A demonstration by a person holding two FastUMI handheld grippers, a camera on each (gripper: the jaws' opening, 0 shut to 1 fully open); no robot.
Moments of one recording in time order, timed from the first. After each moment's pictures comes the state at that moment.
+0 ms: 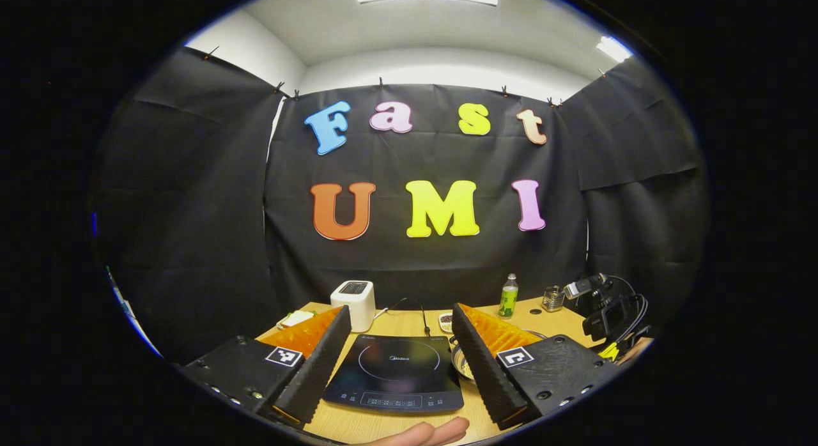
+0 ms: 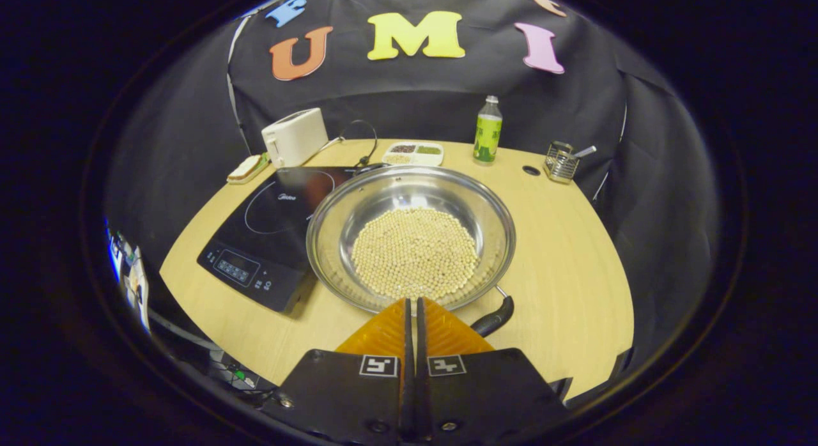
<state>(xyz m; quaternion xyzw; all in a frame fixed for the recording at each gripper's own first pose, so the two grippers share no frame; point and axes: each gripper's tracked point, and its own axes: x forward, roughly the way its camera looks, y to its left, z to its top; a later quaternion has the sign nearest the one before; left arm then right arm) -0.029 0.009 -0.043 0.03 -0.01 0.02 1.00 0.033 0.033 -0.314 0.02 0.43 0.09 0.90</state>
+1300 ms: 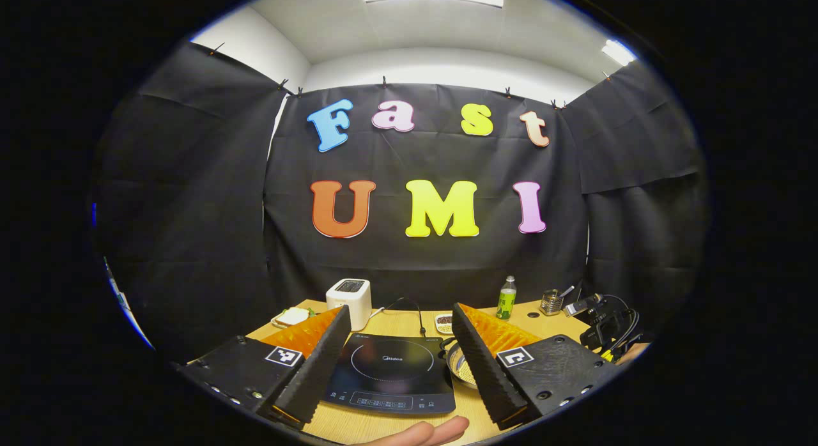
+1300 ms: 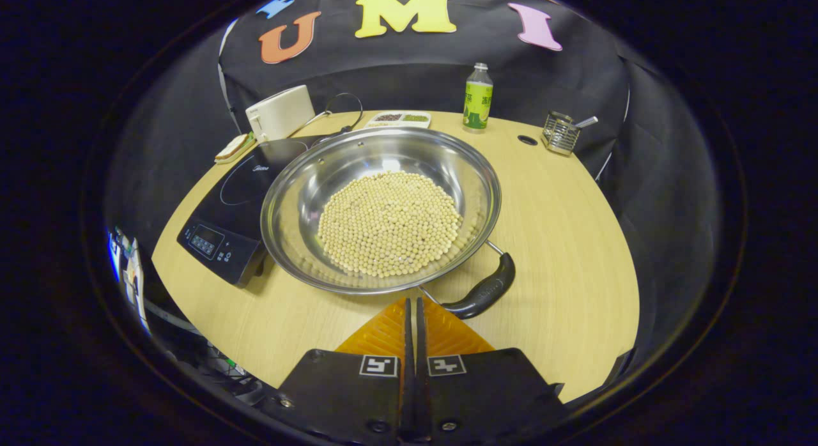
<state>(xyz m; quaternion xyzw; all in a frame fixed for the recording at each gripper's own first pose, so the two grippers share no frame) -0.019 0.001 -0.050 0.02 -0.01 0.02 1.00 0.039 -0.004 -0.364 0.02 0.46 0.09 0.88</state>
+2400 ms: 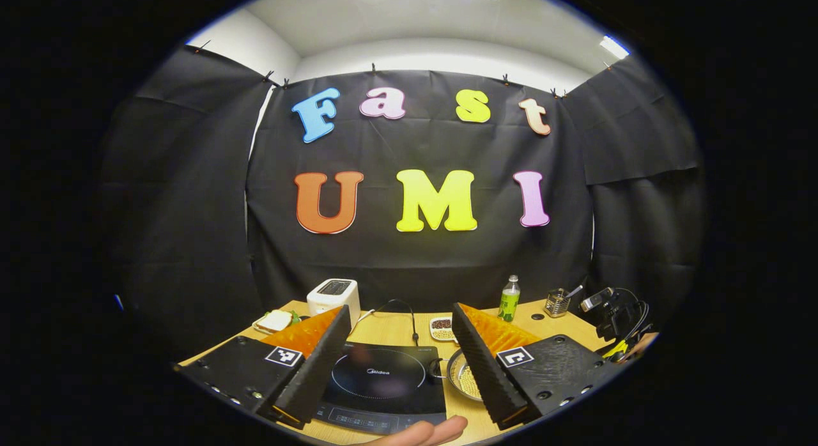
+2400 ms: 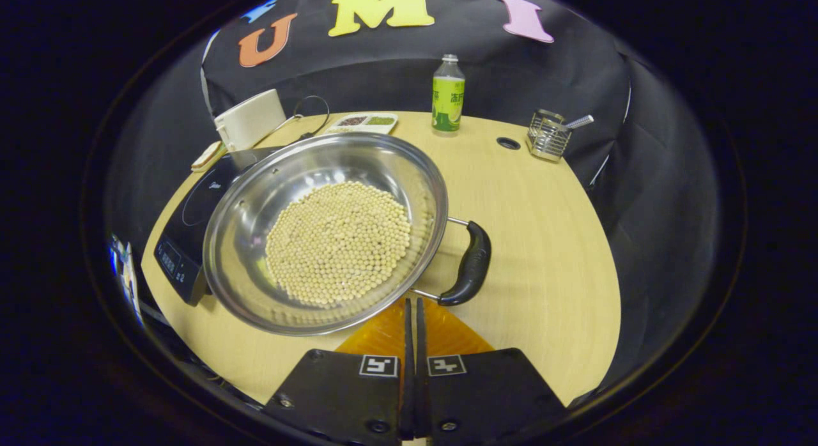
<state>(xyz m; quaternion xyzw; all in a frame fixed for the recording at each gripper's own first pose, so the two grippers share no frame) 0.069 -0.026 -0.069 0.03 0.01 0.01 1.00 0.118 -0.081 -0.385 0.01 0.46 0.08 0.88</state>
